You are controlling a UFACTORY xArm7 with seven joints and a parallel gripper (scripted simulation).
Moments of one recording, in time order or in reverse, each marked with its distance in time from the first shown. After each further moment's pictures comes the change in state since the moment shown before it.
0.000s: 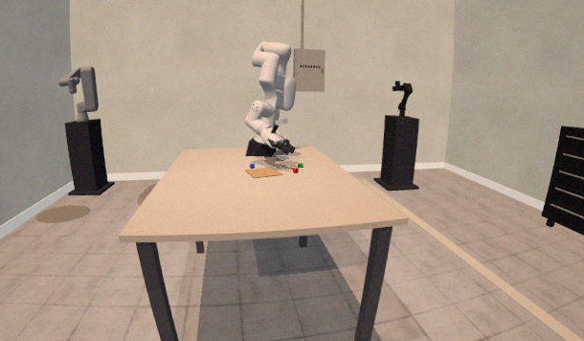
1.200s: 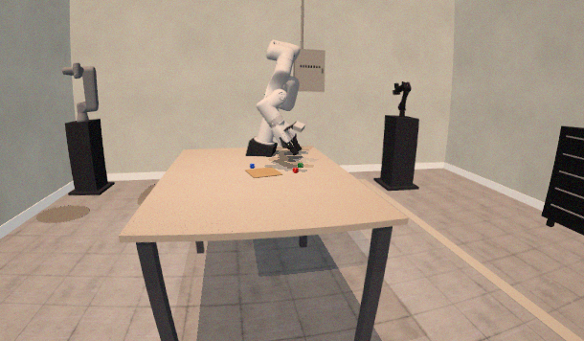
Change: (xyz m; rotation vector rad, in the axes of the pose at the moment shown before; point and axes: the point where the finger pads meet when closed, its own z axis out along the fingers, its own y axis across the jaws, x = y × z) arm 0.001 -0.046 0.011 0.351 -0.572 0.136
